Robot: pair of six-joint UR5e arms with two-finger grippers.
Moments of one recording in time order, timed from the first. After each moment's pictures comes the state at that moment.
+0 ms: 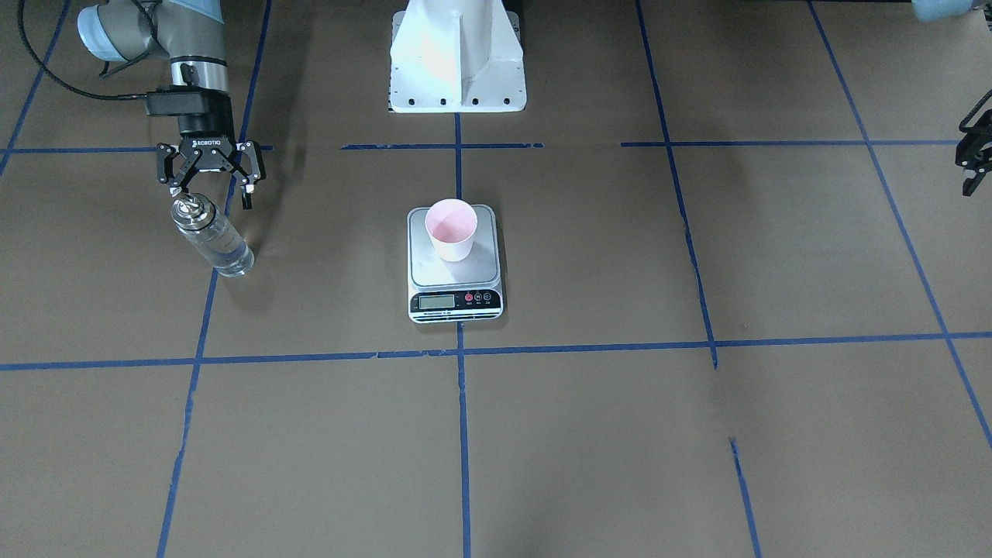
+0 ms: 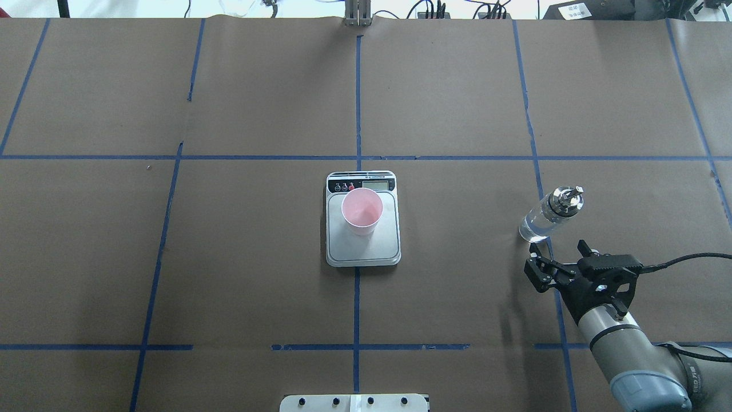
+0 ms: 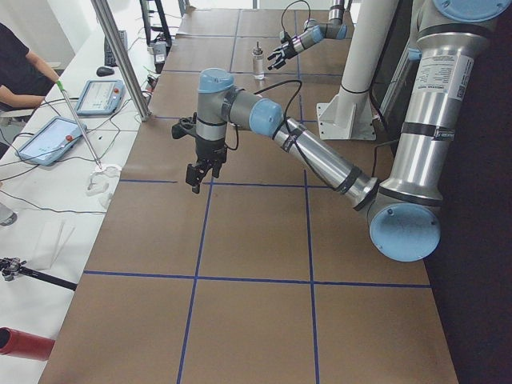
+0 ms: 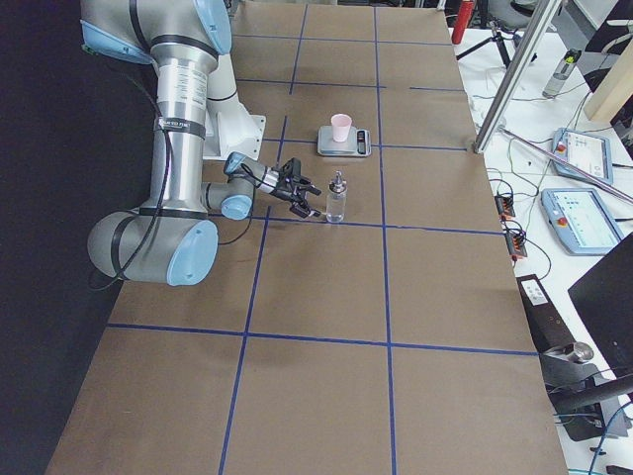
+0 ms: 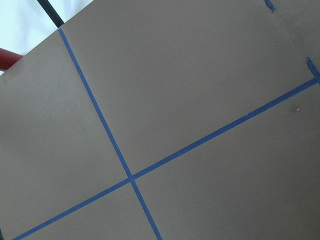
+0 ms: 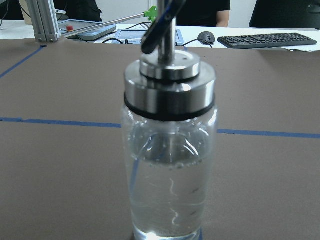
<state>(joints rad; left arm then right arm) -1.34 -1.73 -2.03 -1.31 -2.05 0.10 0.08 -1.76 1.91 -0.86 0.65 1.41</state>
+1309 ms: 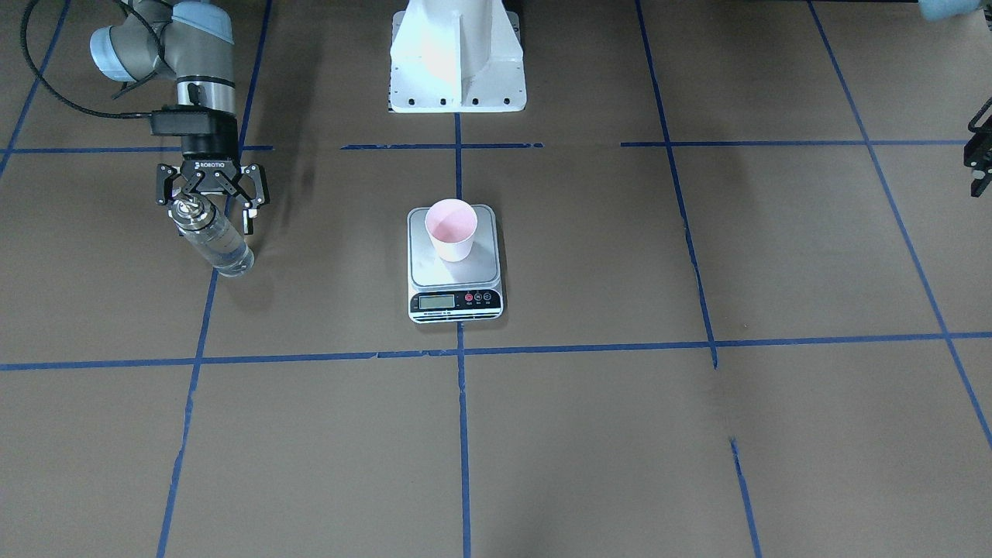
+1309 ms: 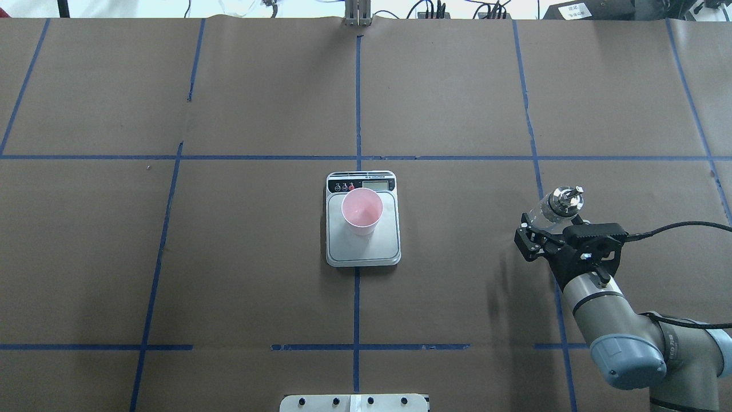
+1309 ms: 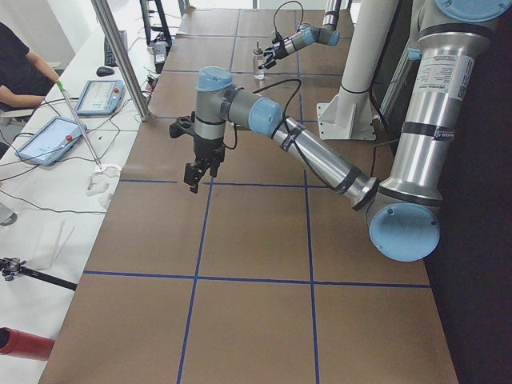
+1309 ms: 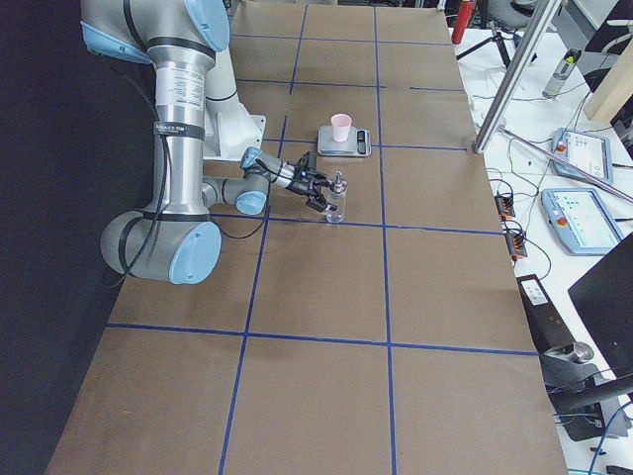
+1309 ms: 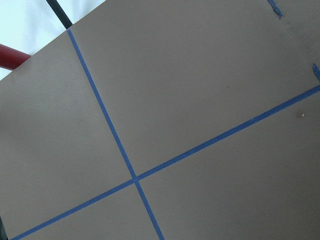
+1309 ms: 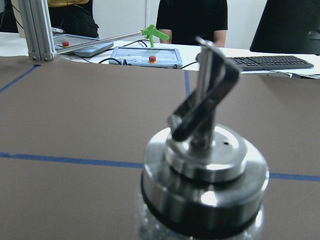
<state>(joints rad) -1.35 -1.74 -2.03 -1.31 -2.05 0.09 0.20 -1.67 1.87 -0.86 0.68 1.31</state>
